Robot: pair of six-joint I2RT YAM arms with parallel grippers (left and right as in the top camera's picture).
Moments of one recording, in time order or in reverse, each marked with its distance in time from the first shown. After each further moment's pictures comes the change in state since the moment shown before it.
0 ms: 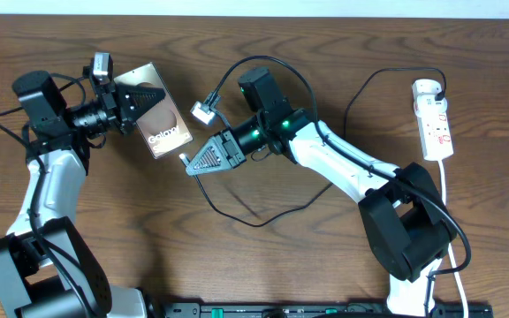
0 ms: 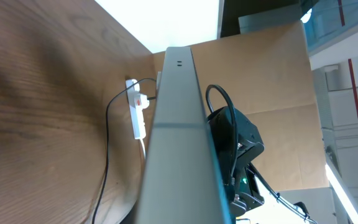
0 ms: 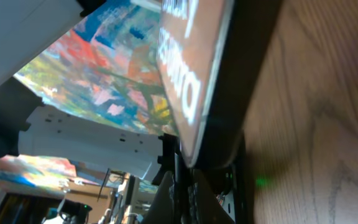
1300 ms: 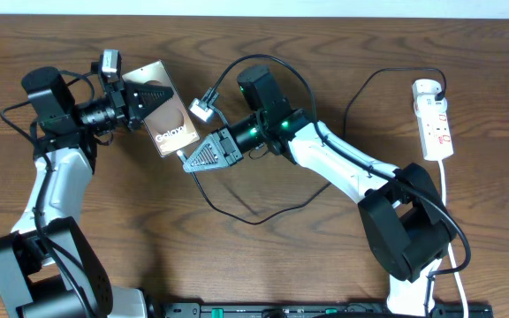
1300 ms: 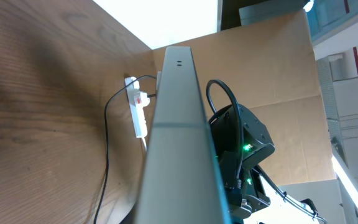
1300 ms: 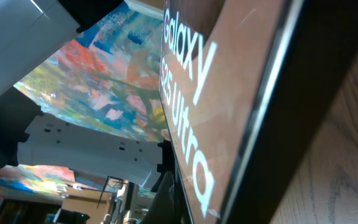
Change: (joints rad) left arm -0.043 0.000 0.000 0.041 -0.019 -0.003; right arm 0.002 0.000 0.000 0.067 0.012 0.068
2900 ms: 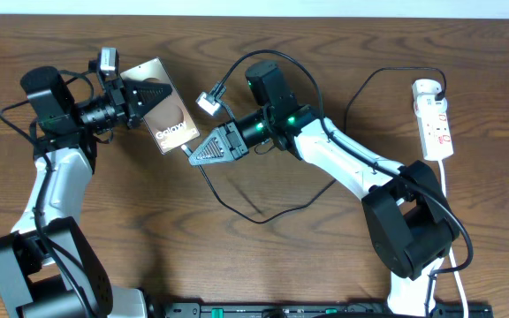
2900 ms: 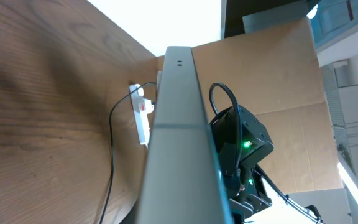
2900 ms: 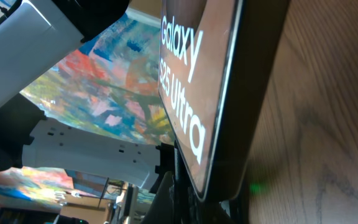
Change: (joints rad) left arm 0.000 0.000 0.000 0.027 -0.034 -0.023; right arm -0.036 0.000 0.000 0.000 -0.005 0.000
